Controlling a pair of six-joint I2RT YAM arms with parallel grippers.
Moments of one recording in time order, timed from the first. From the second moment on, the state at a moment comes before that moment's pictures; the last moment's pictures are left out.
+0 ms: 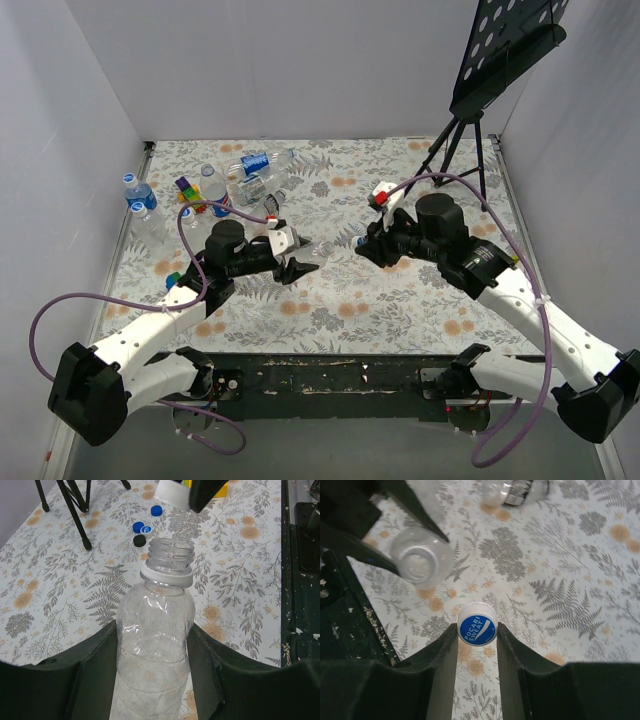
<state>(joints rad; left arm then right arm) -0.57 1.03 0.62 0.22 0.70 0.28 0.67 1.03 1.00 -0.43 -0.29 -0.03</state>
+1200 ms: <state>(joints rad) -0.57 1.01 0.62 0.16 0.78 0.33 0.90 1.13 1.14 -0.47 -0.36 -0.35</state>
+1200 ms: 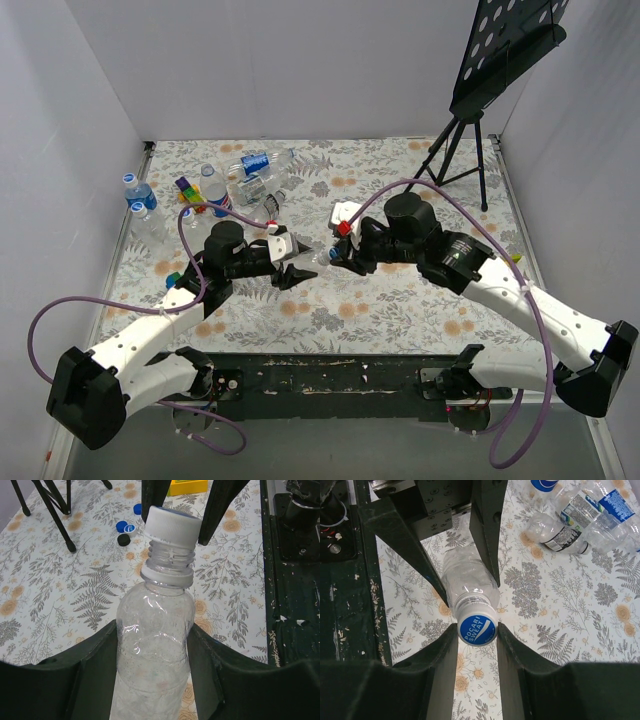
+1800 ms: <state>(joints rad) -0.56 1.00 0.62 0.16 0.81 0.32 0.90 1.17 1.19 -0.55 -0.41 -0.41</state>
